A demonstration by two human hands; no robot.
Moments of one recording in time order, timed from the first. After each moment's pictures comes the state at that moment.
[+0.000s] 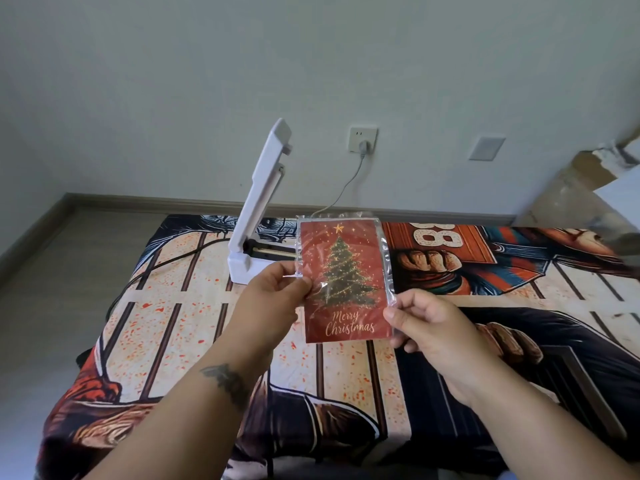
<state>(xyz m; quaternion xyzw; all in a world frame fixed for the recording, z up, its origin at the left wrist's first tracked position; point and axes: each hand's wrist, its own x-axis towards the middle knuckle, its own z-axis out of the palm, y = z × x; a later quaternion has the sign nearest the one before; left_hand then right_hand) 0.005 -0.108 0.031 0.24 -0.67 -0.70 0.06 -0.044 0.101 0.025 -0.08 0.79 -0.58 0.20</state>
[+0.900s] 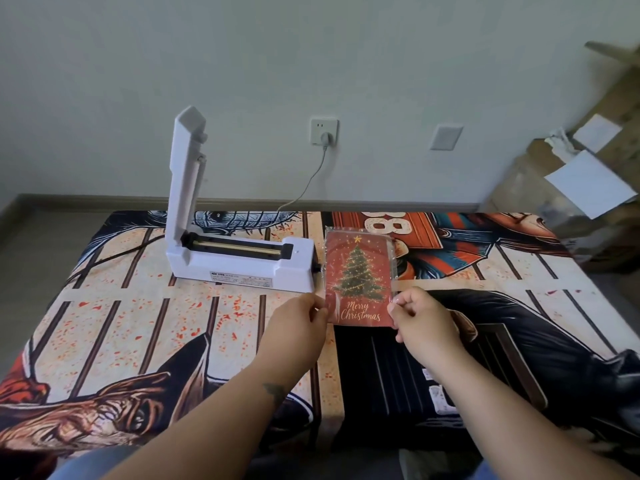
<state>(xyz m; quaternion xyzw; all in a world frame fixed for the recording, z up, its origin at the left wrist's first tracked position) -0.021 -0.004 -0.027 0.16 -0.90 -0.40 0.03 -0.080 0.180 -0.025 0.00 0.90 -0.43 0.08</state>
